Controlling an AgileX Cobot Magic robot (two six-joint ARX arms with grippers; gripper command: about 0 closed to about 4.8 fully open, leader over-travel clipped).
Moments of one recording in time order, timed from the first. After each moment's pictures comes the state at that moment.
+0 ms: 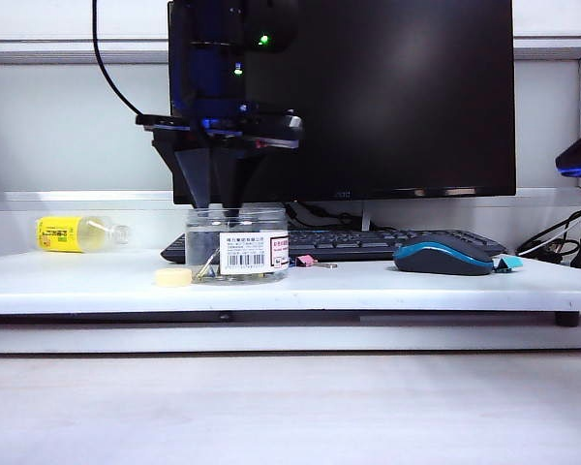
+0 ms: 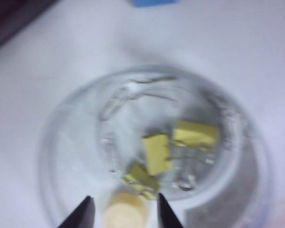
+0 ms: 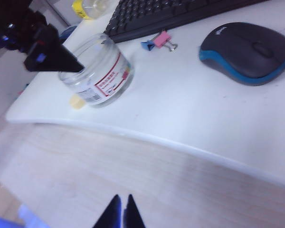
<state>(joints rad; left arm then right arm) -0.65 2.01 1.87 -1.14 -0.21 -0.07 0.07 0.50 0.23 -0.07 -0.64 0.34</state>
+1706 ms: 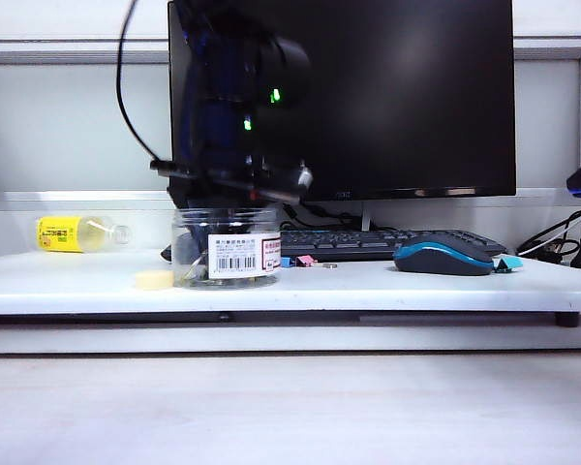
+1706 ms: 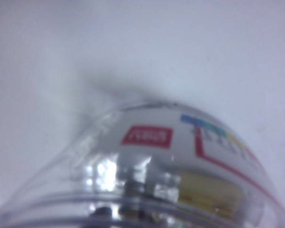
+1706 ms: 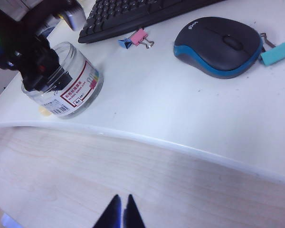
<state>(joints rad) -0.65 2.12 1.87 -1.15 -0.22 0.00 0.07 0.50 0.21 -0.07 -0.58 0.34</state>
